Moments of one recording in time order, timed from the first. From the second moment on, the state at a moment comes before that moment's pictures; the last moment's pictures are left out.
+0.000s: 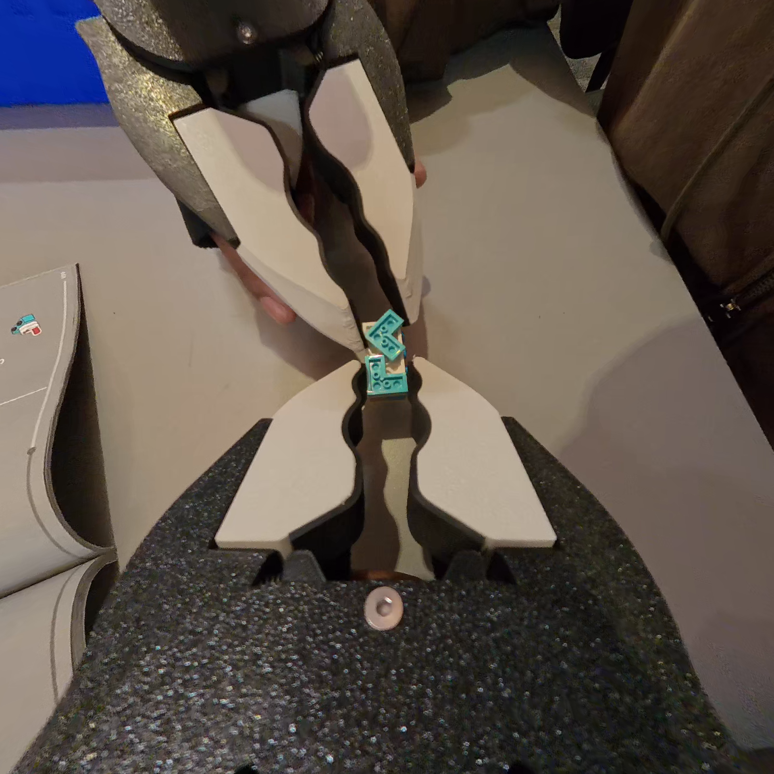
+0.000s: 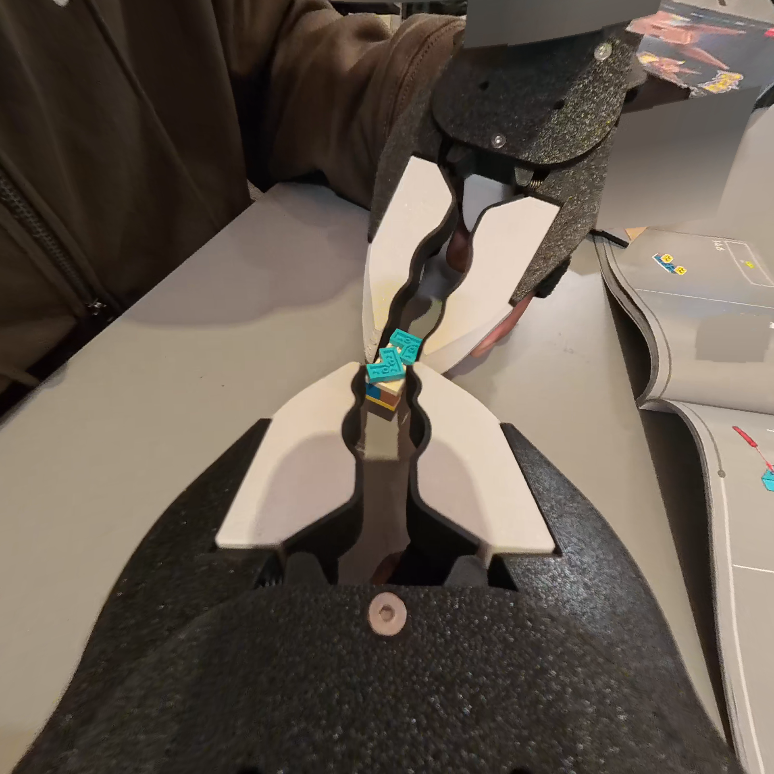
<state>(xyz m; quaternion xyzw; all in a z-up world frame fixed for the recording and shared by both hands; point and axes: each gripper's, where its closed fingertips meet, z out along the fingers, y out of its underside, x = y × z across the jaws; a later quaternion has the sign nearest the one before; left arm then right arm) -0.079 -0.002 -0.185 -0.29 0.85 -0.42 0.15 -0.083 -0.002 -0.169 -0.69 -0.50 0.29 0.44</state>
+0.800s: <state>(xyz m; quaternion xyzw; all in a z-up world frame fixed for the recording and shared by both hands) -0.069 0.018 -0.188 -0.35 0.83 -0.40 0.17 -0.066 0.019 -0.173 -0.78 -0.38 0.20 0.46</state>
